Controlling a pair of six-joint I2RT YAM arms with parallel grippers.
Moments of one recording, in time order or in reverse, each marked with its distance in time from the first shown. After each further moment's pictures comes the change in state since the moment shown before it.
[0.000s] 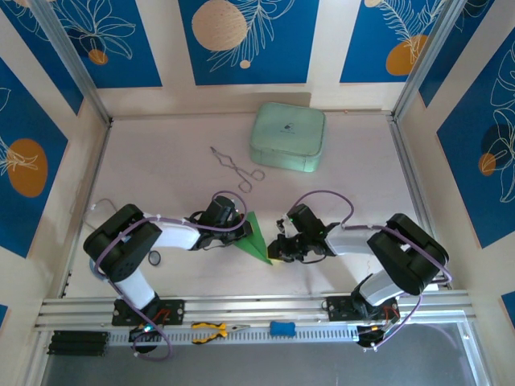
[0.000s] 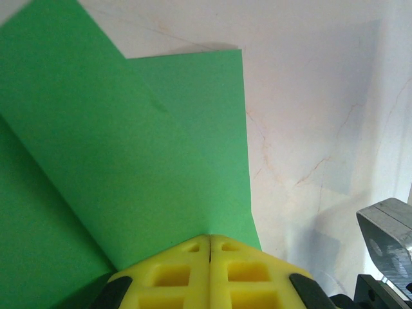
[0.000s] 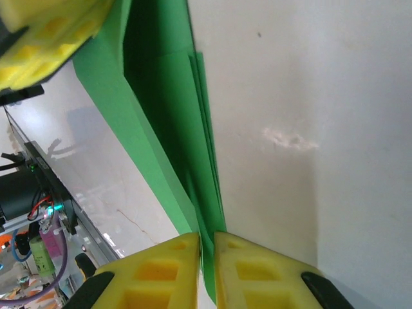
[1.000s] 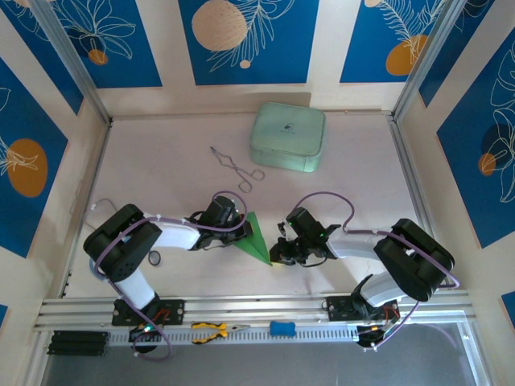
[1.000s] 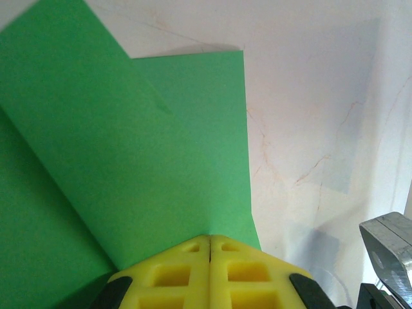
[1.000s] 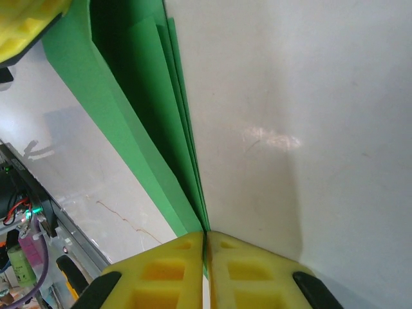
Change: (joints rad) left arm 0.000 0.000 0.000 0.000 0.004 0.000; right arm 0.046 -0.045 -0.001 -0.077 0.075 0.020
